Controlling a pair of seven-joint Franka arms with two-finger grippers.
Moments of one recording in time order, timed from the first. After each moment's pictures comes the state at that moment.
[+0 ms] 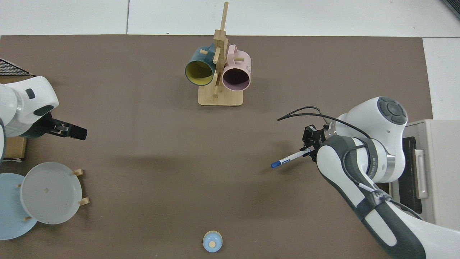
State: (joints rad) left arm -0.01 0.03 0.01 -1.81 0.00 1.80 0.30; right arm 0.22 0.16 -0.04 -2.09 0.32 2.09 1.19
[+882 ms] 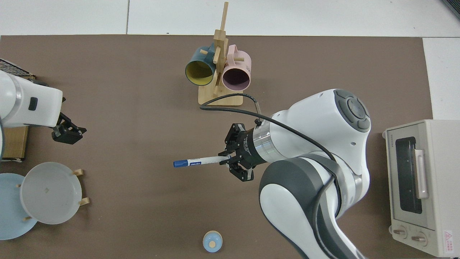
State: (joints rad) left arm -0.06 0.02 -0.01 -1.72 0.00 1.81 0.95; right arm 0.53 0.11 -0.03 -1.79 0.62 1.97 1.73
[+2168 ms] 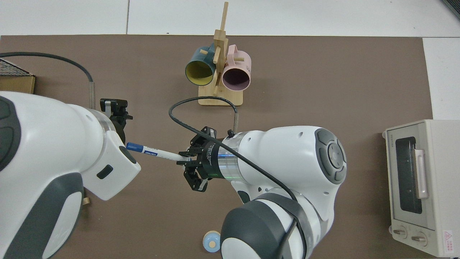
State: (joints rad) left arm -0.13 -0.11 -0.25 -1.72 0.05 1.71 1.29; right arm 0.68 0.08 -0.03 -1.81 0.72 2.26 2.09
